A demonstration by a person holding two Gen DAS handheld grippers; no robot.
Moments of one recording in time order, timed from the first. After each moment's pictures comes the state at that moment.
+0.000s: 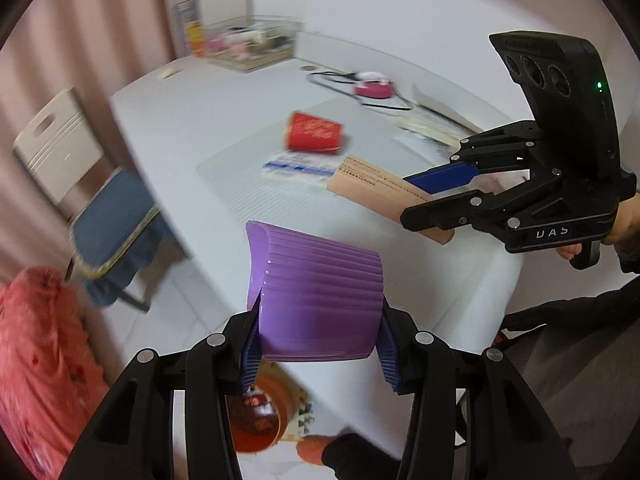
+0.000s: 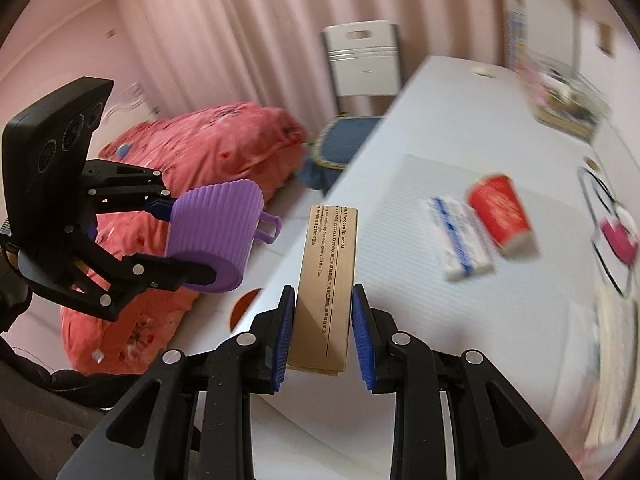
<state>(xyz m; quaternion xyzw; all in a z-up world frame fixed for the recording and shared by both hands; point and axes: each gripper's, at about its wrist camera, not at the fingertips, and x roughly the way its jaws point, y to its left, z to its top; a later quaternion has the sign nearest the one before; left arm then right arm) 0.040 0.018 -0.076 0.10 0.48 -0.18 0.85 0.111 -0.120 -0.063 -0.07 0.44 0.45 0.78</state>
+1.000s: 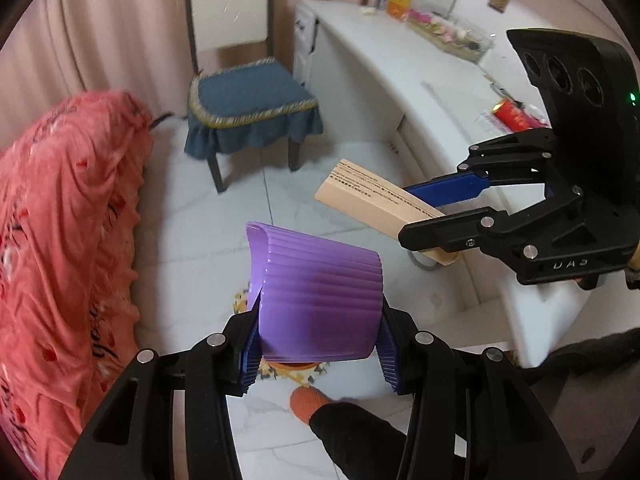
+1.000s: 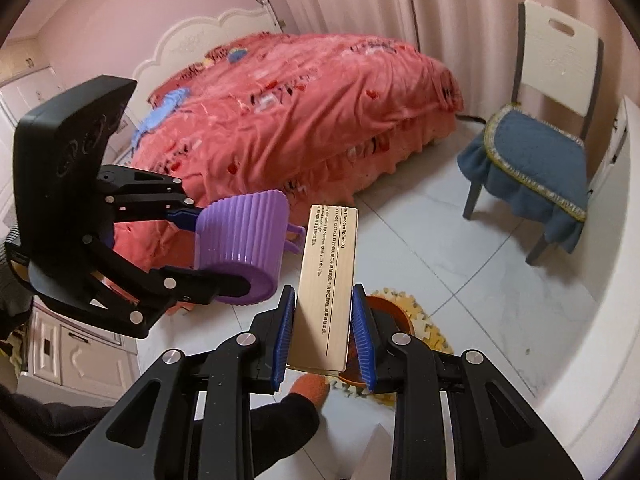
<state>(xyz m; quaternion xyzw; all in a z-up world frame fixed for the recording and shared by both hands) -0.041 0.226 -0.149 -0.07 0.53 0.01 0.85 0.040 0.186 -0.124 -0.18 0.45 0.61 0.62</state>
